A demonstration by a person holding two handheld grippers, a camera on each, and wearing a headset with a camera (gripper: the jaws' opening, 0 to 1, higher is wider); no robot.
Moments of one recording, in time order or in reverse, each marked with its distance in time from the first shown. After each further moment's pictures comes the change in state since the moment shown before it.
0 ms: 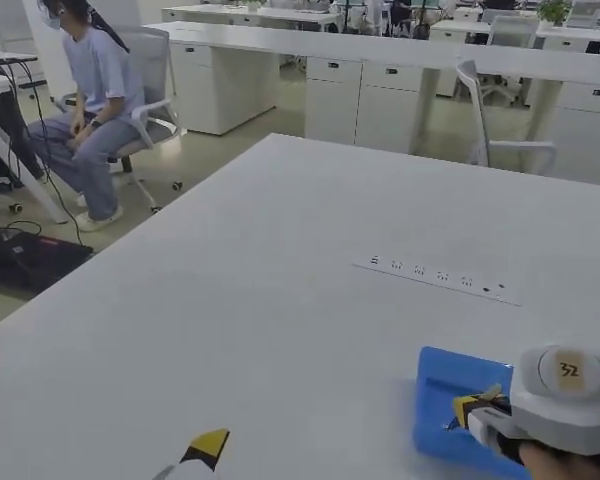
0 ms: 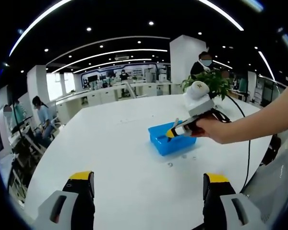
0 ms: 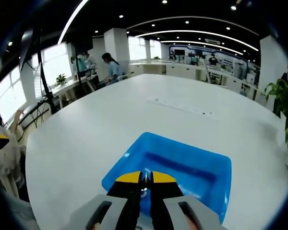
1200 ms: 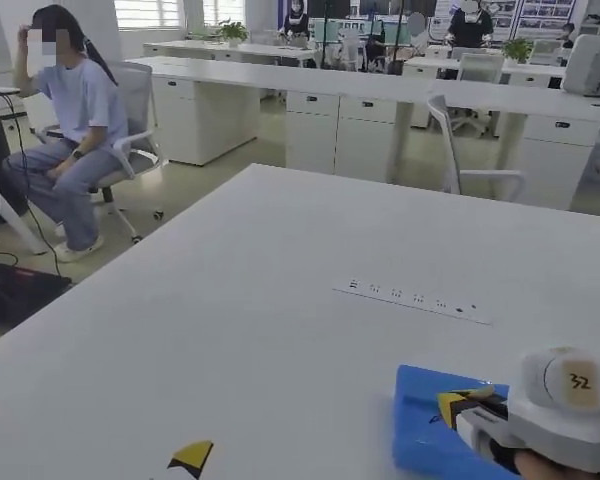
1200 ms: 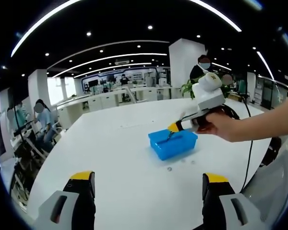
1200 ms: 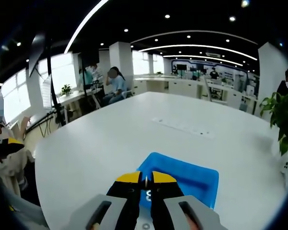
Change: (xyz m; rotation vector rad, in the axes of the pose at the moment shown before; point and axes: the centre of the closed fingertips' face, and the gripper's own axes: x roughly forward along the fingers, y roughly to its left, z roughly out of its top) left arm -0.012 -0.002 0.012 0.014 -0.043 0.011; right arm -0.055 0.019 0.035 -0.032 -0.147 0.018
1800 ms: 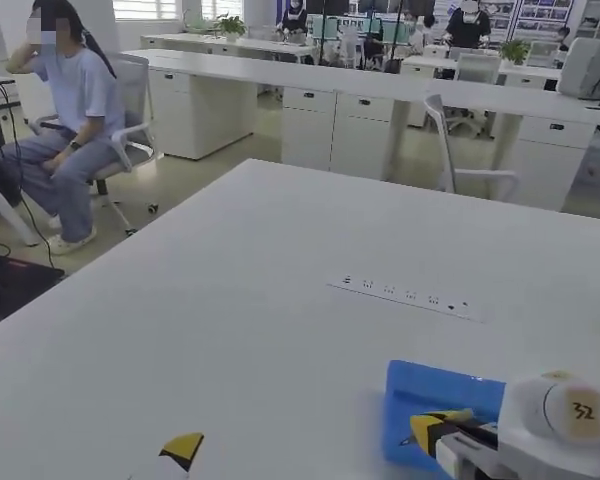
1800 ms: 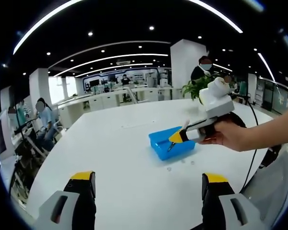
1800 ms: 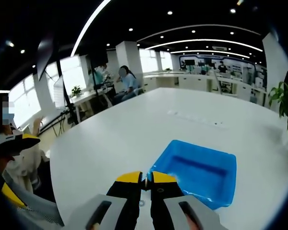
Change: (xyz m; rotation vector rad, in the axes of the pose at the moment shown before) left arm -0.004 0.000 -0.002 -0.014 -0.001 0.007; right arm -0.005 0.039 -0.026 0.046 0.033 0.119
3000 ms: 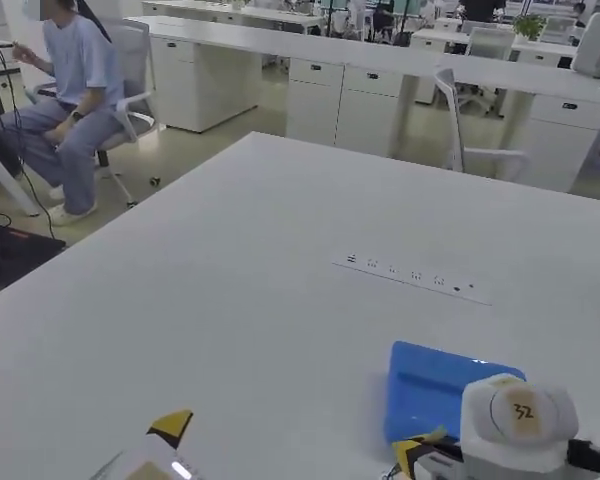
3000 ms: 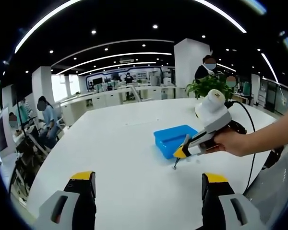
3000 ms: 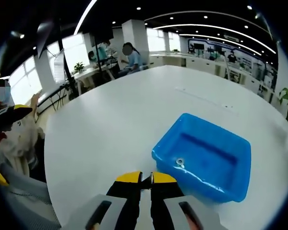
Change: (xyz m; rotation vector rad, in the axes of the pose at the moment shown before) left arm 0.006 0.011 -0.004 -0.013 0.010 0.026; right arm 0.025 0.004 -0.046 -0.108 0.227 0.011
